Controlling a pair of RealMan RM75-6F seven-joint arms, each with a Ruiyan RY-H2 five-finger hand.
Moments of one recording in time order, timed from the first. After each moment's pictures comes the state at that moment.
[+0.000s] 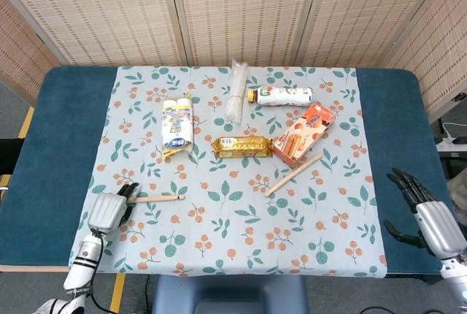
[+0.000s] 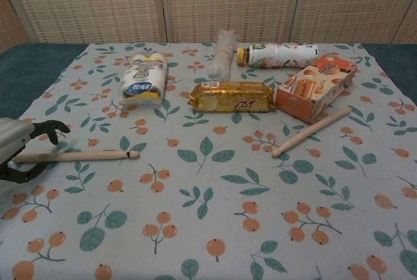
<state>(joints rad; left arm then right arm) -0.36 -1.71 -0.05 -1.05 1.45 1.23 0.23 0.11 -0.96 -0.02 -1.66 -1.65 1.47 0.36</state>
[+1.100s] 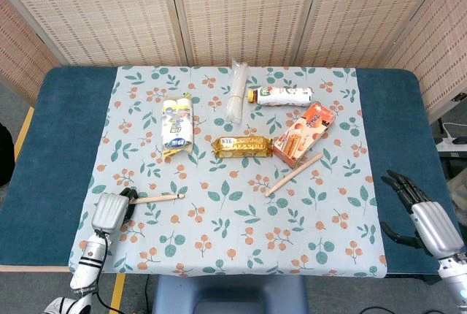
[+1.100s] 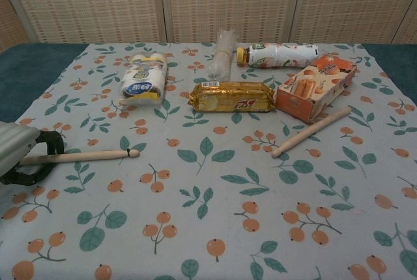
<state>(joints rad) -0.36 -1.83 -0.04 -0.85 1.47 1.27 0.17 0.13 -0.94 -0.03 -1.67 -1.66 1.44 0.38</state>
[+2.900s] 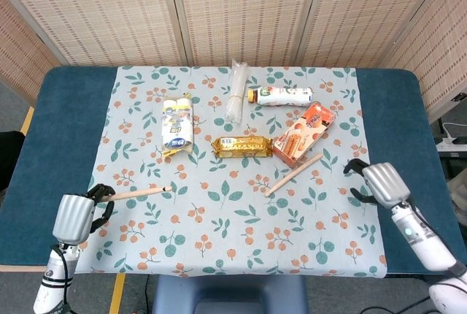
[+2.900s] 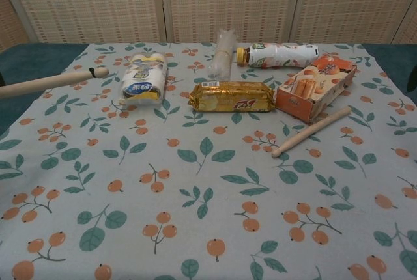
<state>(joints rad) -0.26 -1.49 -0.06 -1.38 1.60 1.57 0.13 0.43 -1.21 0.07 -1.30 -1.56 1.08 0.20</state>
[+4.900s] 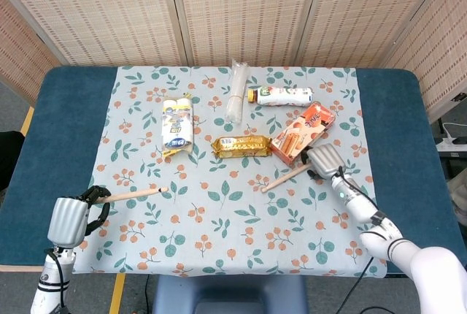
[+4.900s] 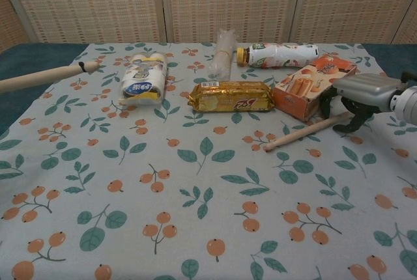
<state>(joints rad) -0.23 -1.49 -0.07 -1.36 1.63 1.61 0.08 0.73 -1.70 0.06 -0.69 -1.48 0.79 0.21</state>
